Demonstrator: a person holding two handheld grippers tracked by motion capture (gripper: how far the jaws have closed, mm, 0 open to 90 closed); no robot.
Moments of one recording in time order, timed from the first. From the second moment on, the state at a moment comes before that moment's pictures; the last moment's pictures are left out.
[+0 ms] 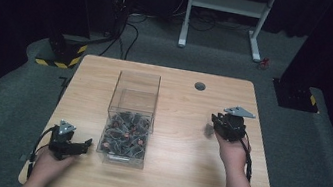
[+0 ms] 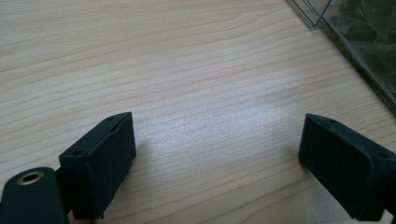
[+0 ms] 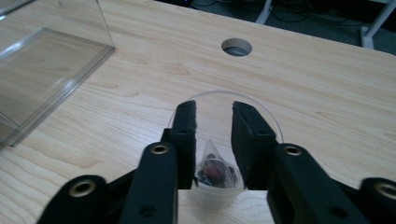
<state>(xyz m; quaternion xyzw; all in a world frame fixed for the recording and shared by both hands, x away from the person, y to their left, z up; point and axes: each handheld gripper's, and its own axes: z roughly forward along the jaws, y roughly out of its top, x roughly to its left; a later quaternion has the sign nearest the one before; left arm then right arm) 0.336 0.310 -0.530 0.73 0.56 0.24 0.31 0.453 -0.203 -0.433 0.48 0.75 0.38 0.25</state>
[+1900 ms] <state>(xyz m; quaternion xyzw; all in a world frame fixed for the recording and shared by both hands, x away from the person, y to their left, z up) 0.336 0.310 -0.530 0.72 0.56 0.24 0.31 0.343 -0.237 -0.509 0.51 0.75 0.35 0.23</state>
